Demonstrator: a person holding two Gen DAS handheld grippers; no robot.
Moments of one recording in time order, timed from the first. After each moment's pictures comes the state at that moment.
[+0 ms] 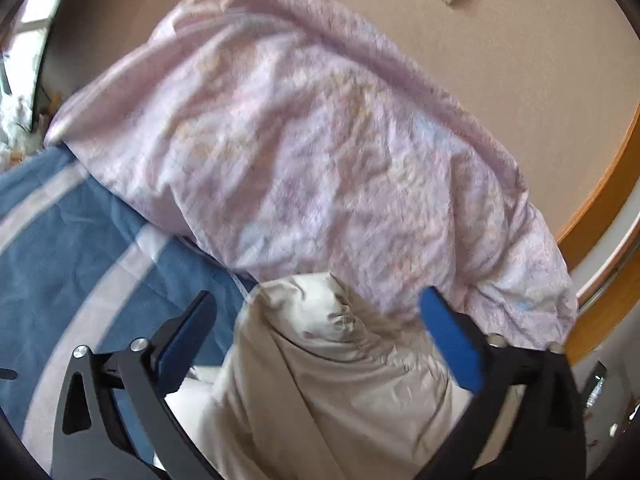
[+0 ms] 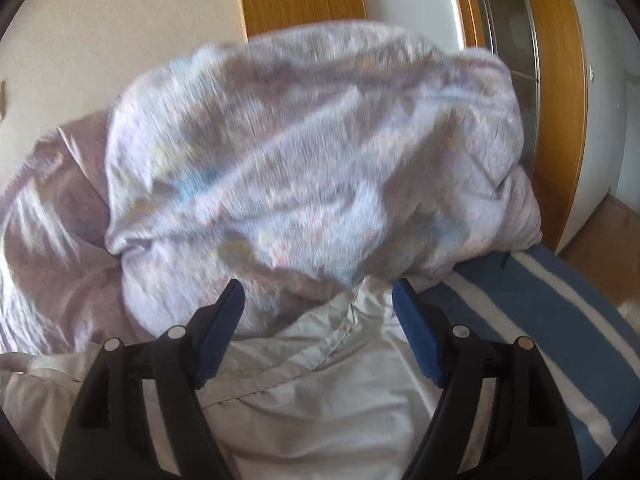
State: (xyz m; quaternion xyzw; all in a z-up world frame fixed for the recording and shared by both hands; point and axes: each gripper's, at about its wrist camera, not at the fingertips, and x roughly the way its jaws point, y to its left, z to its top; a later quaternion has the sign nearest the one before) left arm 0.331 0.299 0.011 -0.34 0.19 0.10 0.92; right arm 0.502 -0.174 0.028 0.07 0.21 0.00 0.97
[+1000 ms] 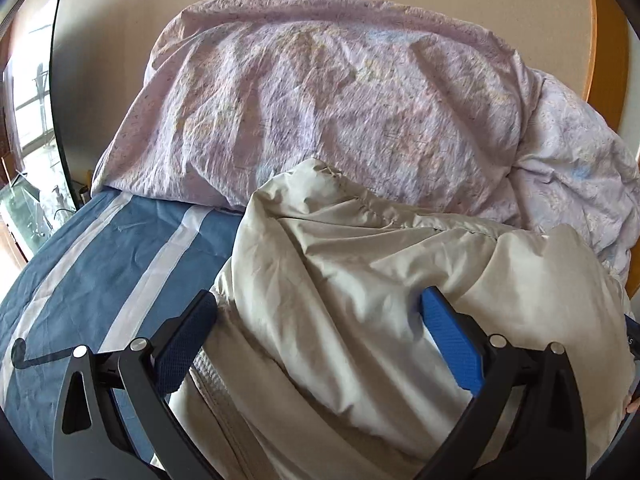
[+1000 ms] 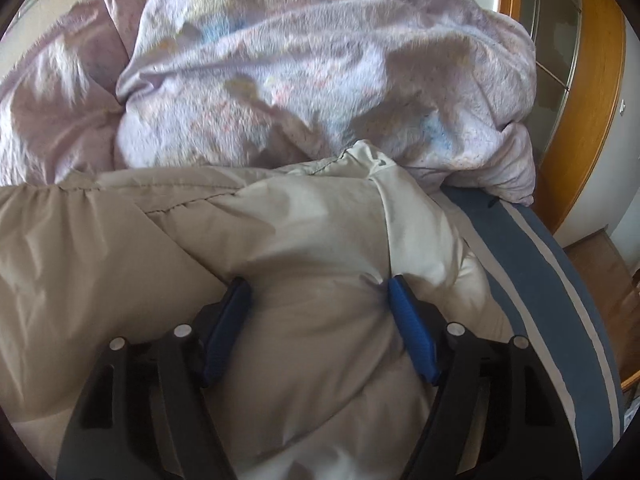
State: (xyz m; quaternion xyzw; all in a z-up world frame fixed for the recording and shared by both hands) left arm 0.319 0.215 -0.021 -0.14 0.29 0.18 0.93; right arm 0.466 -0.169 -0.046 -0.05 0.34 0.01 0.94
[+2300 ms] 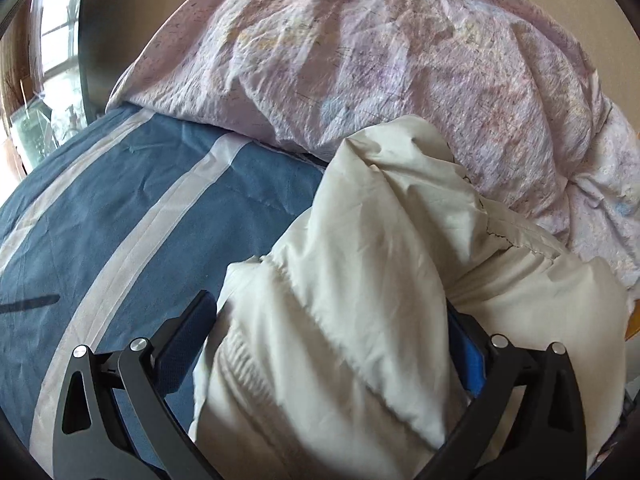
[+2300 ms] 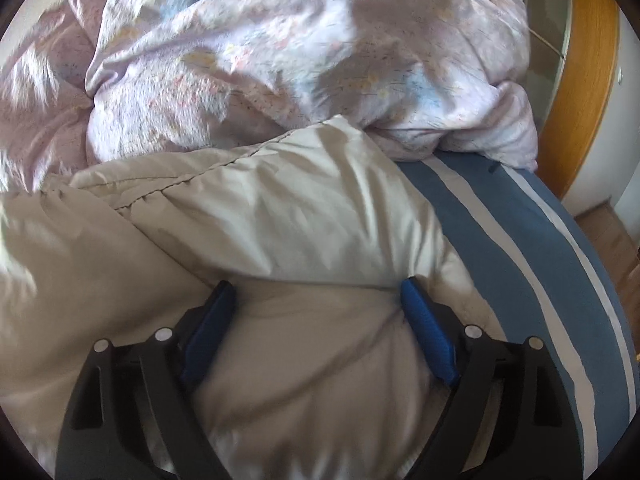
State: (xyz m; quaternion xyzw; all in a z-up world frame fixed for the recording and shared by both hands) left arm 0.319 0.264 -0.055 -0.27 0.33 0.20 0.88; right arm 0.474 -0.205 -0.059 0.01 0.38 0.00 0.93
